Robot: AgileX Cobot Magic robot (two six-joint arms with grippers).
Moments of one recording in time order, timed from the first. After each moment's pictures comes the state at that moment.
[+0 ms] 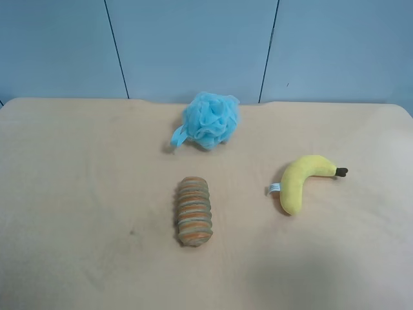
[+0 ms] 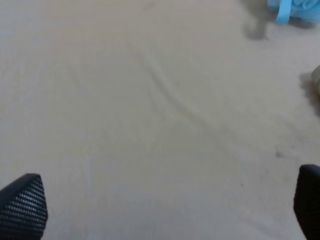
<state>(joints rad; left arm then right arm) 0.04 0.00 -0.51 -0.15 1.06 0.21 0.12 0.00 -0.50 0.06 1.07 -0.05</state>
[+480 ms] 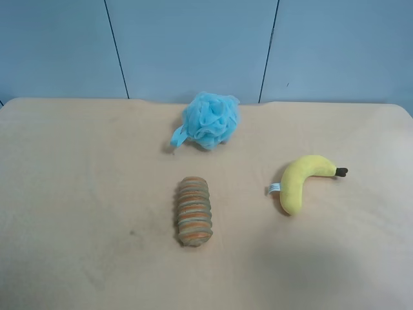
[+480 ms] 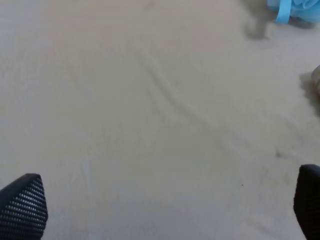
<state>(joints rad) 0.04 0.00 -0.51 -0.15 1.06 0.21 0.12 0.28 -0.60 0.01 1.13 0.24</state>
